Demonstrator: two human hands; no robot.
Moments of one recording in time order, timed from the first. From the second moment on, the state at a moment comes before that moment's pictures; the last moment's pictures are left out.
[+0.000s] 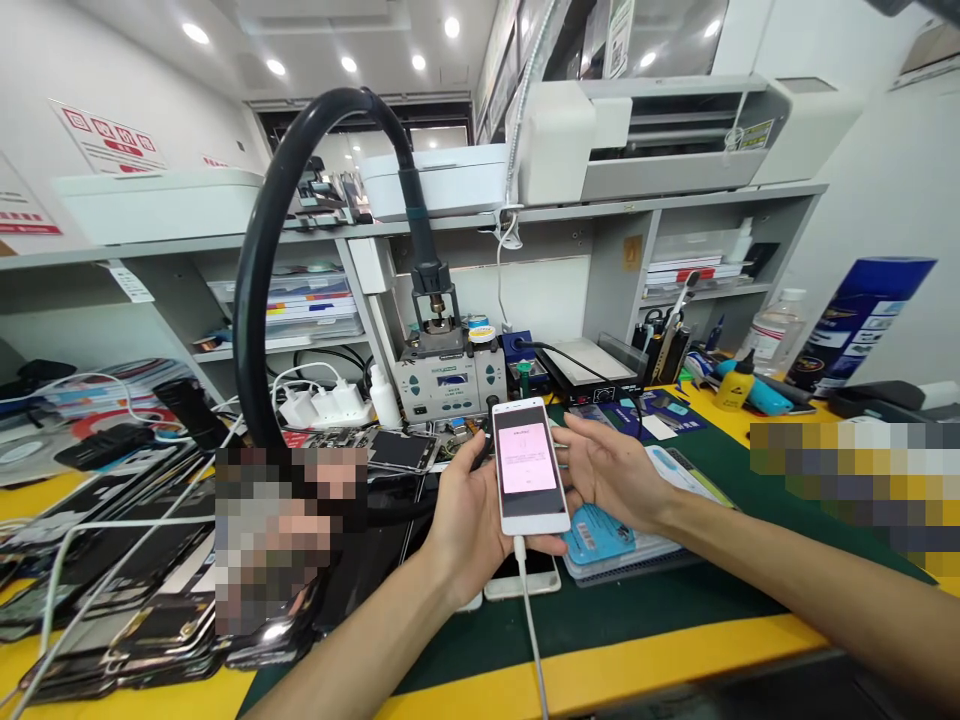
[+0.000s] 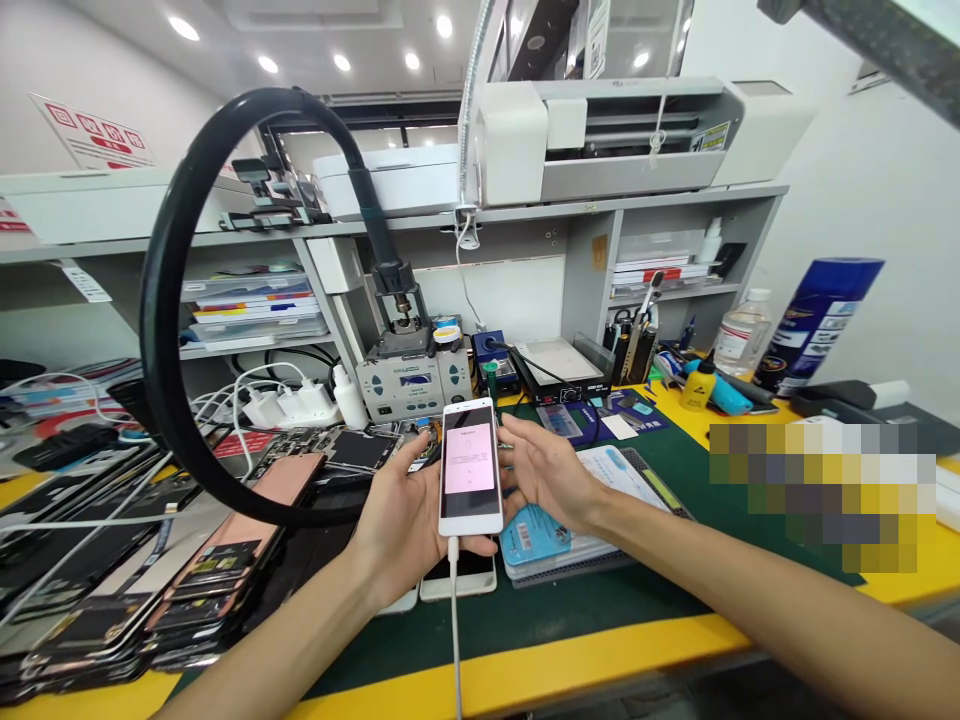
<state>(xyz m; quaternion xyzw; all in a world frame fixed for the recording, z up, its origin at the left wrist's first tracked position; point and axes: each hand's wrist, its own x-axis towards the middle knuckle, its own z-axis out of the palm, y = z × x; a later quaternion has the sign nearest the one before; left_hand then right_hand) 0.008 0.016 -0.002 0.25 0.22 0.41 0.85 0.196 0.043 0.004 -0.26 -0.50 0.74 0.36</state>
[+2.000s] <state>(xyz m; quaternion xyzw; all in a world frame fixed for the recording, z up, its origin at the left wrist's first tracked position) 0.010 0.013 0.009 0.27 0.24 0.44 0.82 0.205 0.059 0.005 -0.18 -0.36 0.86 0.33</state>
